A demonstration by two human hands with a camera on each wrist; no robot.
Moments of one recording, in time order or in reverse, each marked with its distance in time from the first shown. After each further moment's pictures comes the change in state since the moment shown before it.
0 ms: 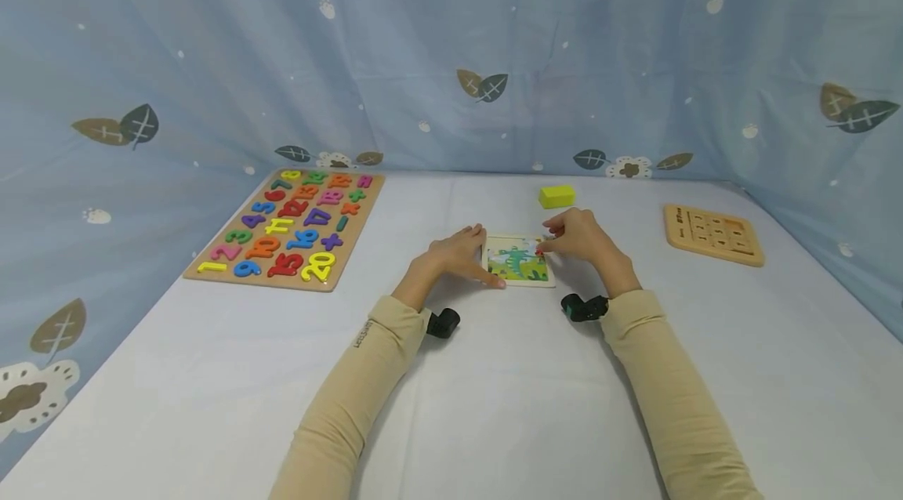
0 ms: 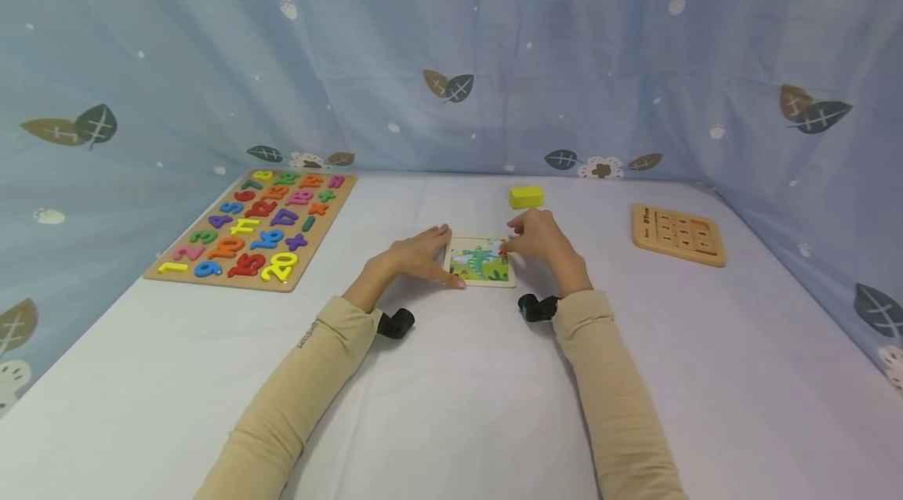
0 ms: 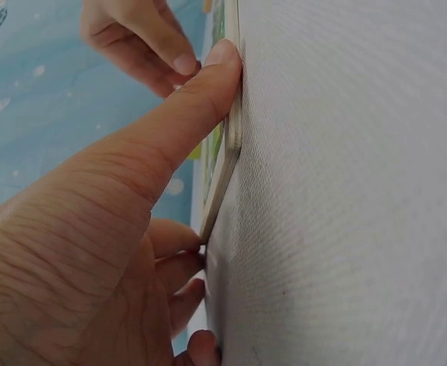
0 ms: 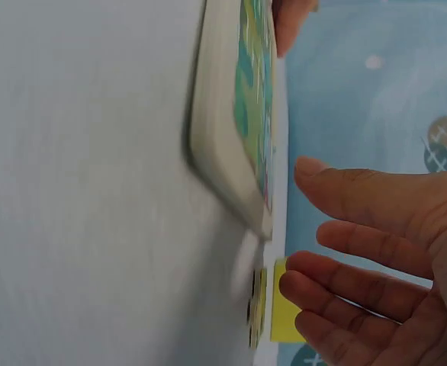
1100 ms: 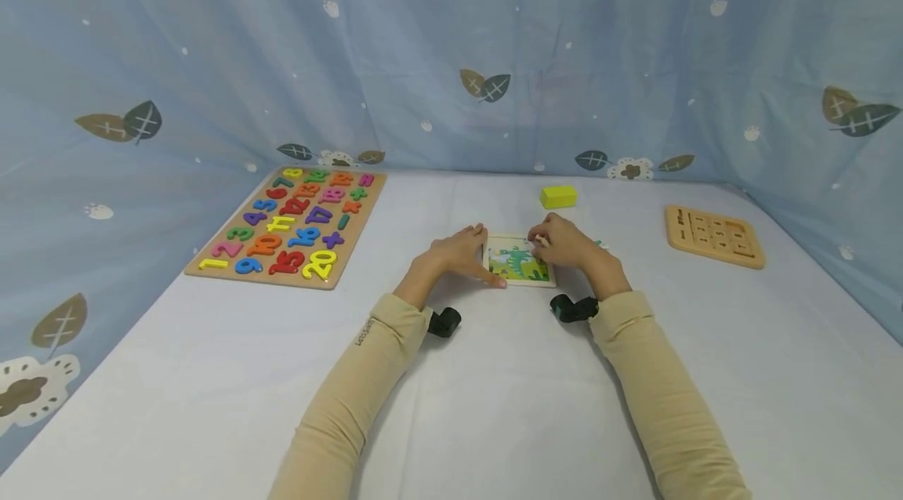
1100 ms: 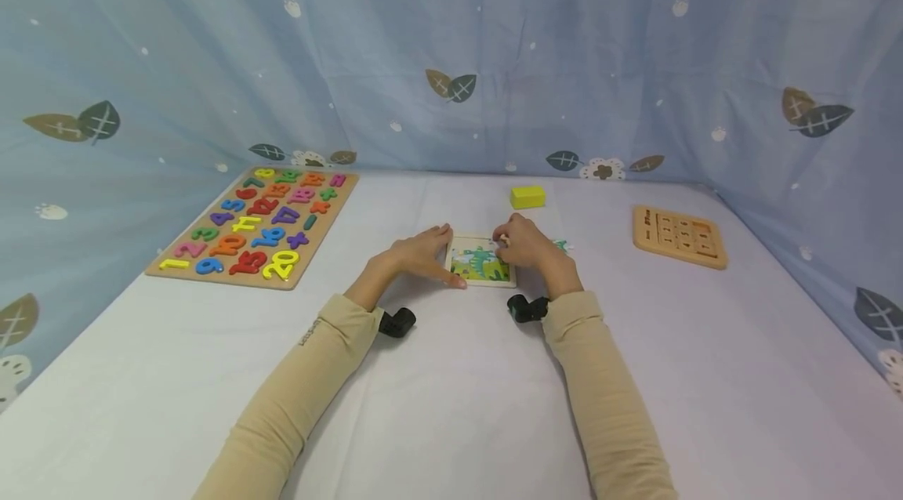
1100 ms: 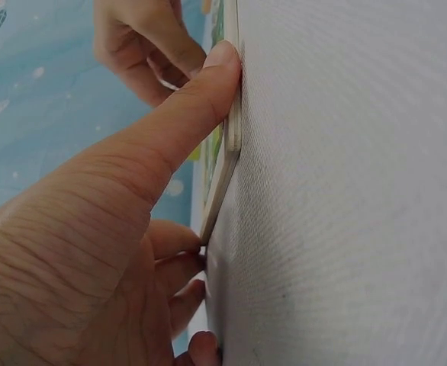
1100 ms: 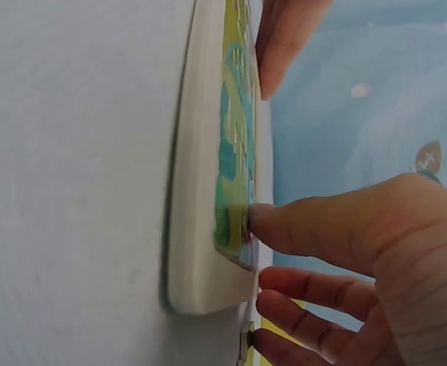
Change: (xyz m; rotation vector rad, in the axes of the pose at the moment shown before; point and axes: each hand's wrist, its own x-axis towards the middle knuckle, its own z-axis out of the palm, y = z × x) left_hand -0.002 0.002 -0.002 0.013 -0.007 -0.009; right_hand 0.006 -0.005 0.015 -0.138 -0.088 -0.177
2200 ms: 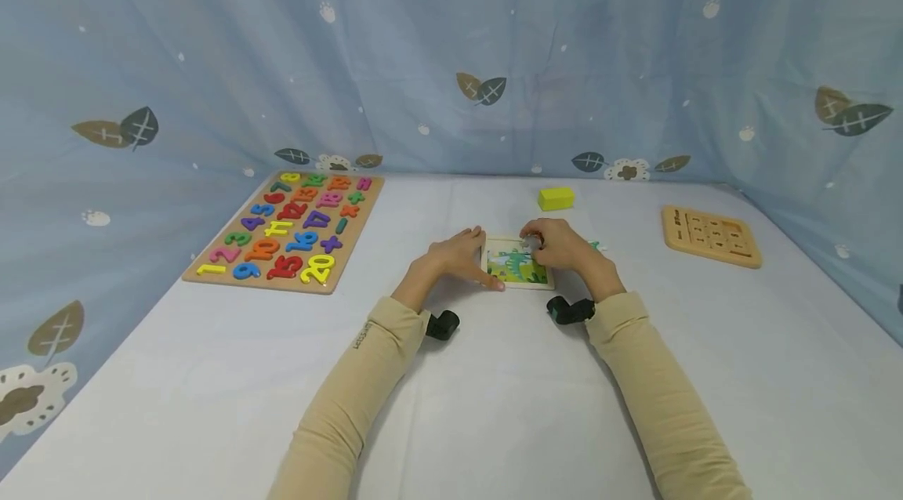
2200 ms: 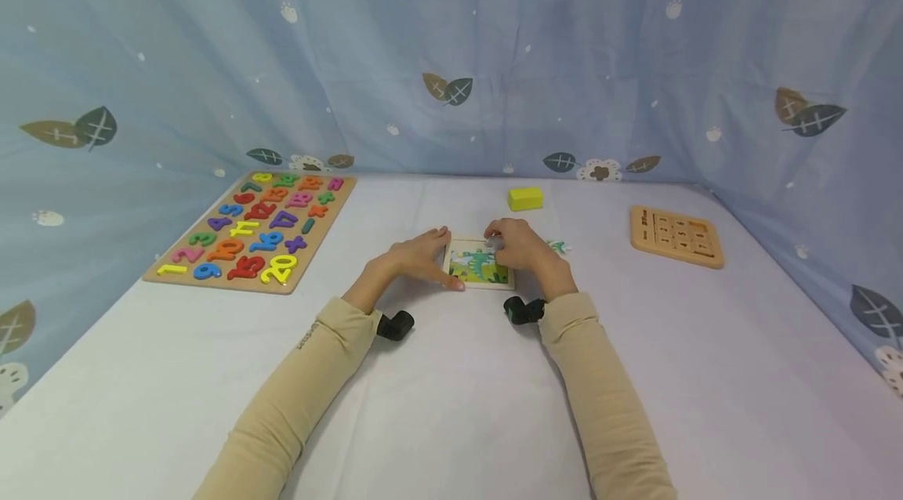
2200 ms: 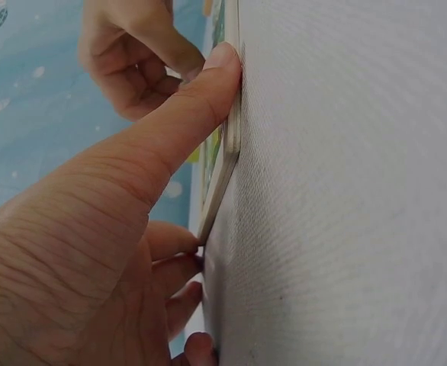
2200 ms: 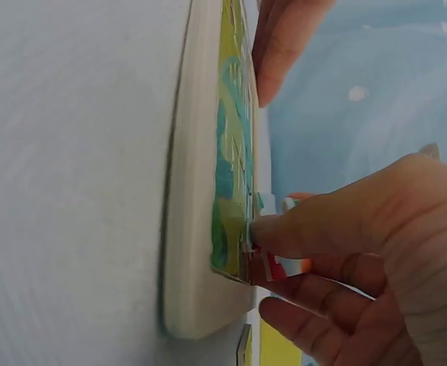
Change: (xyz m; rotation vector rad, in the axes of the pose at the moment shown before) left_hand 0.002 -0.001 0.001 -0.003 0.006 0.001; right_hand 0.000 -0.008 0.001 0.075 0.037 -0.009
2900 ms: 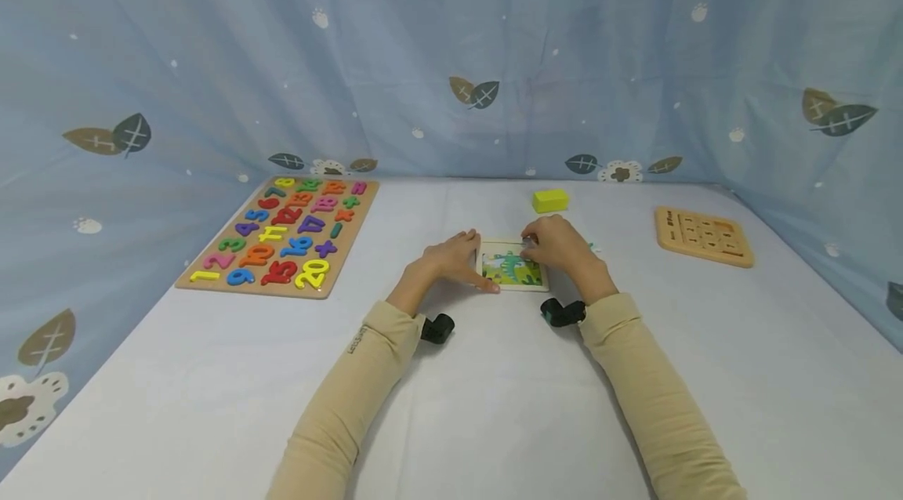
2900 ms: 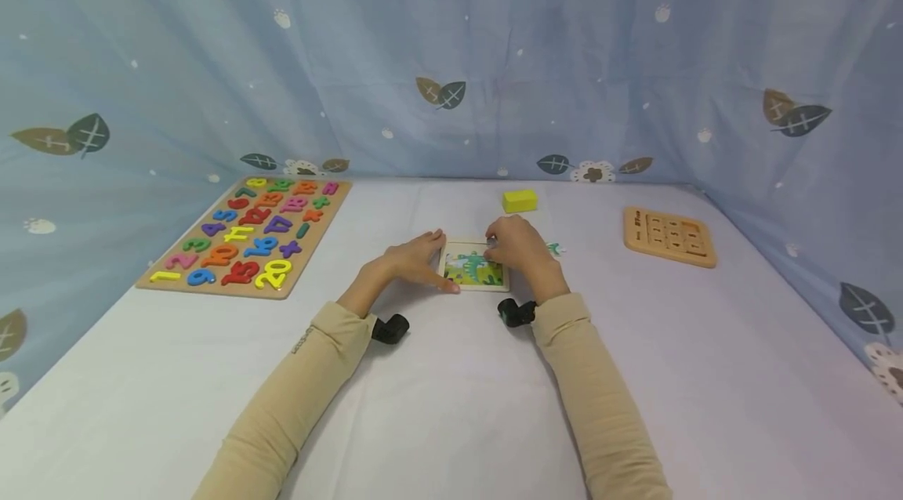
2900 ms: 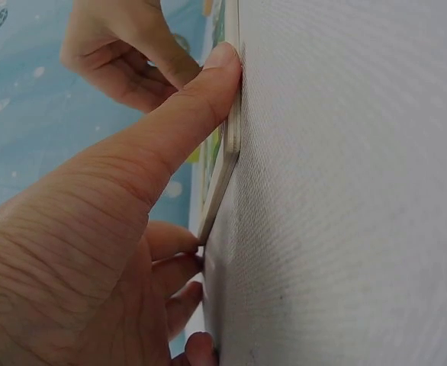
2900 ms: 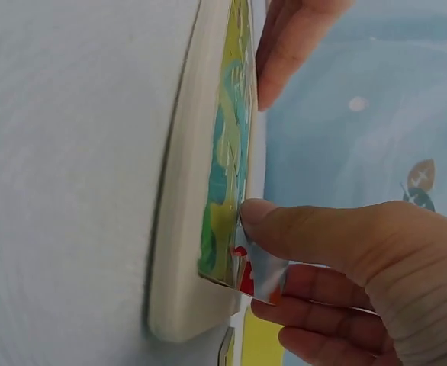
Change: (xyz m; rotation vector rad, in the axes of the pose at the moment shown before) left_hand -0.001 0.000 0.002 0.008 0.004 0.004; right_hand -0.004 -0.007 -0.002 -0.172 0.121 0.041
